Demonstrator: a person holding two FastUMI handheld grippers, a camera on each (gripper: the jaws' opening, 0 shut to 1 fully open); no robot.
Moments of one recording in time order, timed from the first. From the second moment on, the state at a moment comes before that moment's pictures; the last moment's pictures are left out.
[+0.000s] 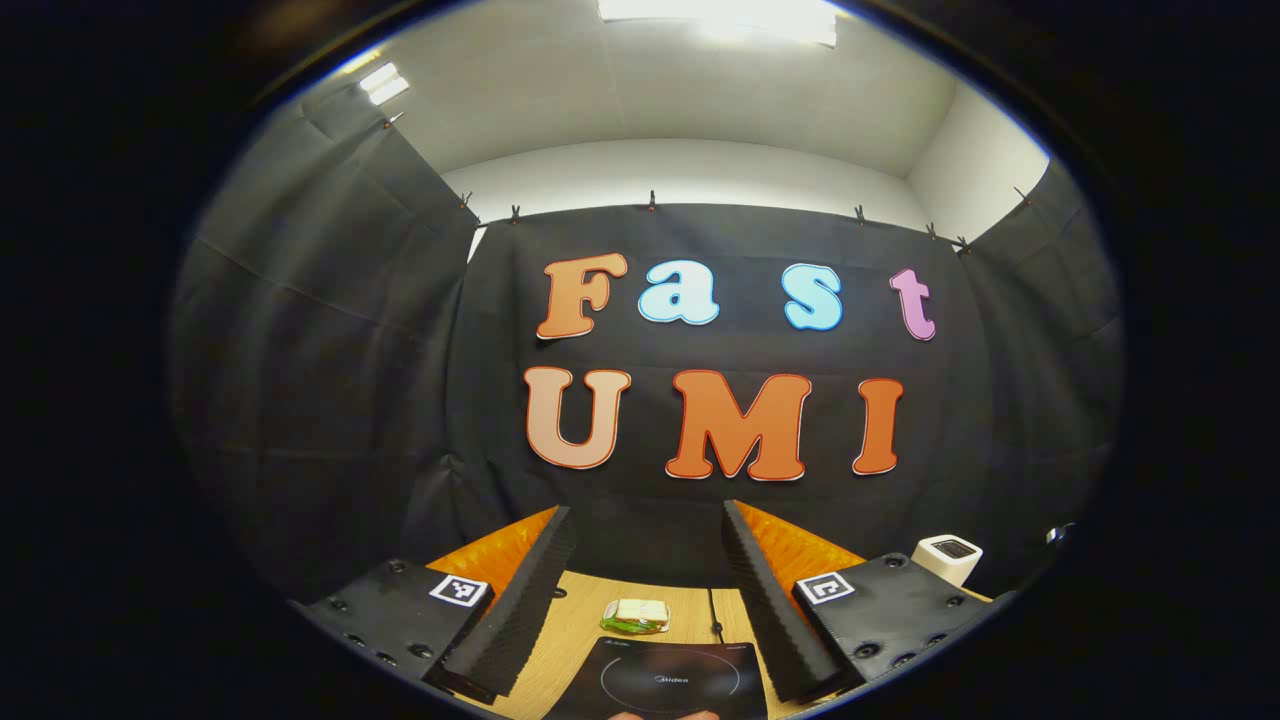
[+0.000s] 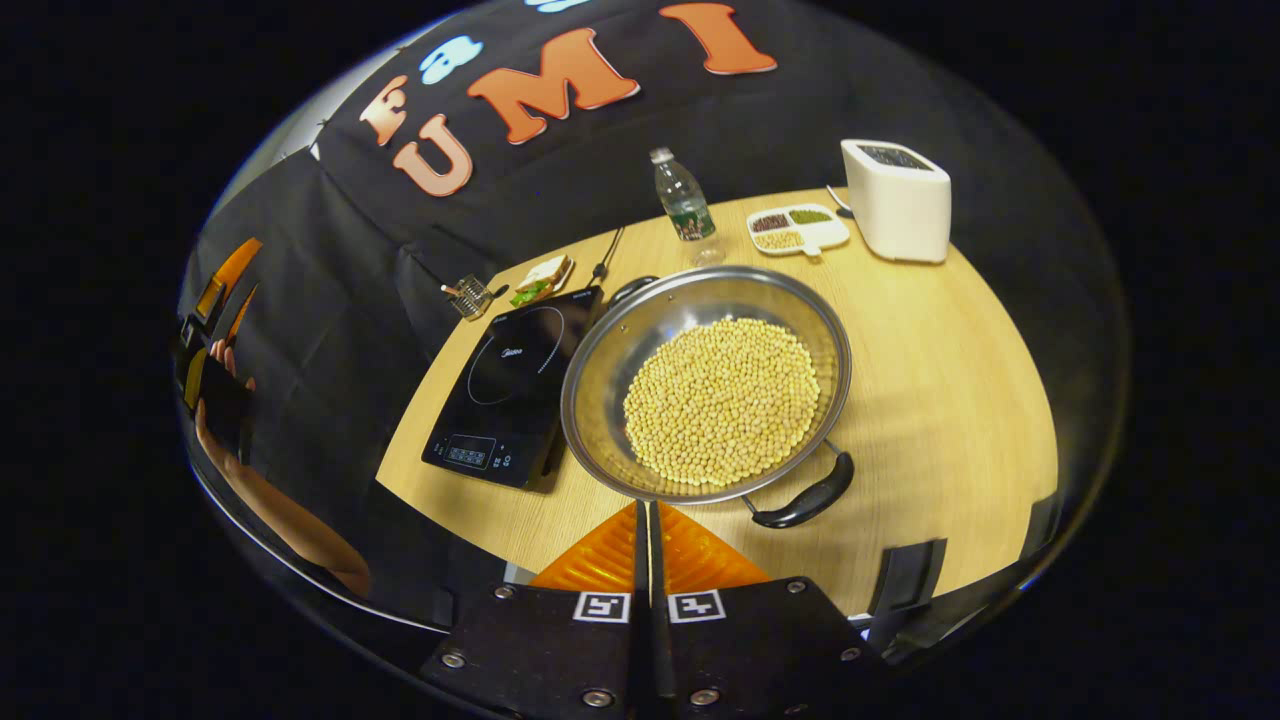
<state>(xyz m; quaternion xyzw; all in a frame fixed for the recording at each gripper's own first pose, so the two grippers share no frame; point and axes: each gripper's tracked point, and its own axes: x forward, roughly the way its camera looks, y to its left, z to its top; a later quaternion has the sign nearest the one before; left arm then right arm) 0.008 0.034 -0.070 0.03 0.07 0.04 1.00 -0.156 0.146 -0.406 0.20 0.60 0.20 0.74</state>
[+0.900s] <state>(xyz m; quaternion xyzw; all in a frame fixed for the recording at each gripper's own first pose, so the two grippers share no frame) 0.030 0.033 -0.137 0.07 0.16 0.02 0.99 -0.168 0.138 -0.475 0.22 0.70 0.14 0.66</state>
